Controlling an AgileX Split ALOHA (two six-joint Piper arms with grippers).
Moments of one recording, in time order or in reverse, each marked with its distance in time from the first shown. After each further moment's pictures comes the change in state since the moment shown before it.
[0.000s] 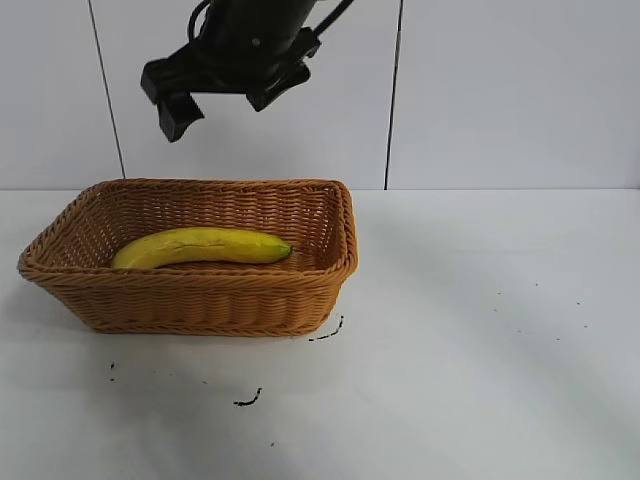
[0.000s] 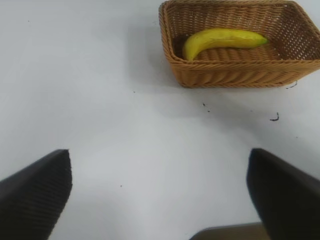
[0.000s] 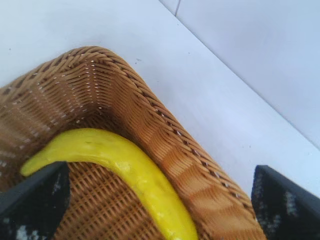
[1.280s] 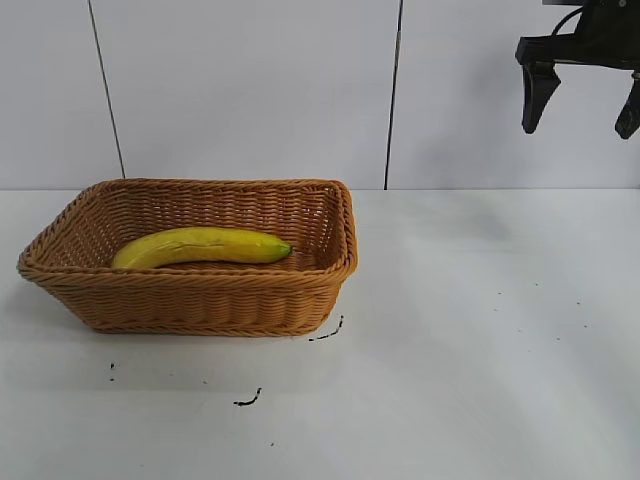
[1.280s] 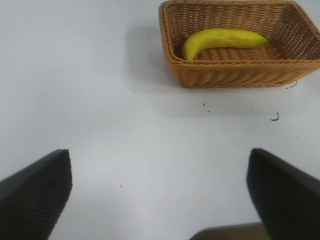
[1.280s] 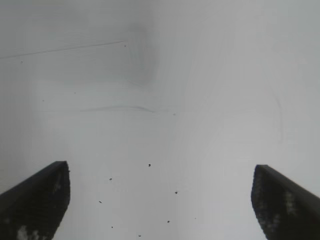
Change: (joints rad) left arm 0.000 0.000 0.000 0.001 0.000 0.000; right arm -0.655 -0.003 -0.073 0.086 0.508 0.030
